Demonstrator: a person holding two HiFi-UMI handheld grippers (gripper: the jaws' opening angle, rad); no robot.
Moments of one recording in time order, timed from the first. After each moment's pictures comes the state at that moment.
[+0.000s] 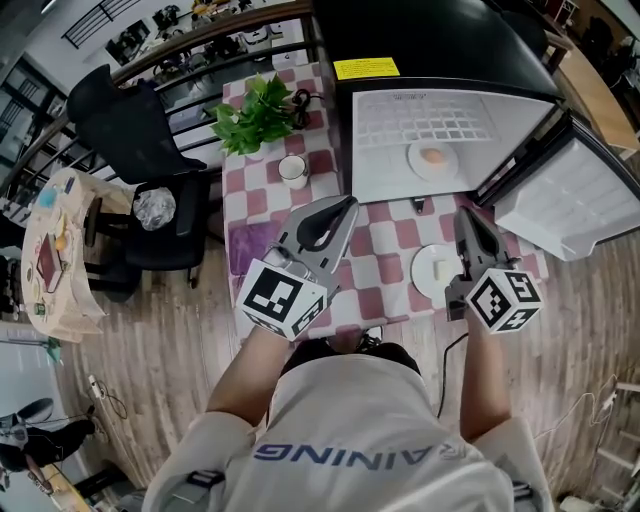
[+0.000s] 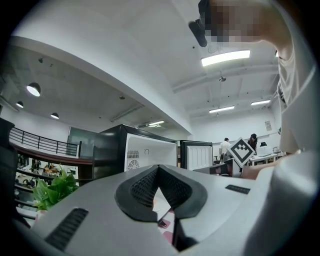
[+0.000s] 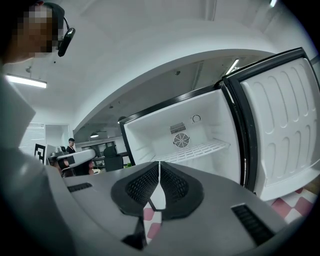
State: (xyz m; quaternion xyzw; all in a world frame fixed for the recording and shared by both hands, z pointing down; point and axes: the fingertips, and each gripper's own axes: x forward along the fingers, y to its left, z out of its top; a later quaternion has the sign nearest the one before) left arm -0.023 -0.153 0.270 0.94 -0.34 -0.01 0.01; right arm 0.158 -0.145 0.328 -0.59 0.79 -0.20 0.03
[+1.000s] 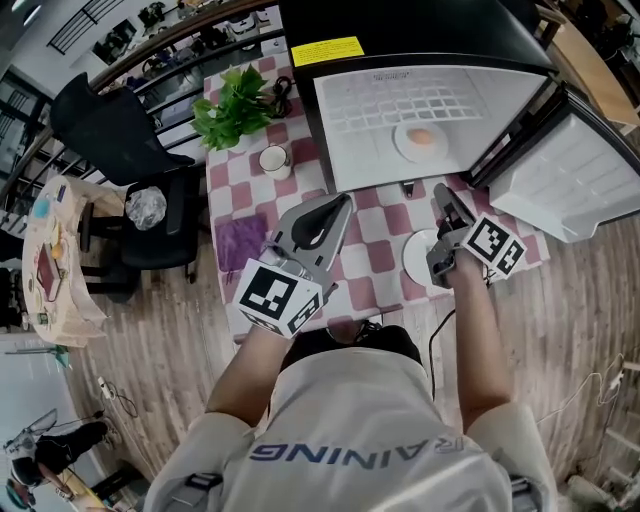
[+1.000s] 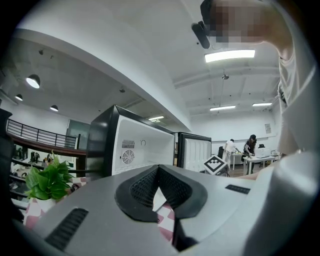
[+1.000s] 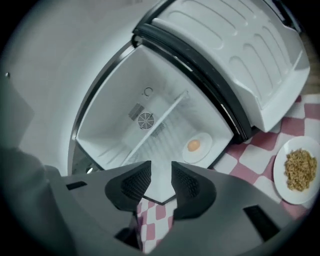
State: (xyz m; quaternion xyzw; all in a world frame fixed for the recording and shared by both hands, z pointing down) left arm 0.006 -0.154 0.301 0.94 -0.33 0.01 0.04; right arm 0.202 -0.194 0.438 -0.57 0.68 -0.44 0.15
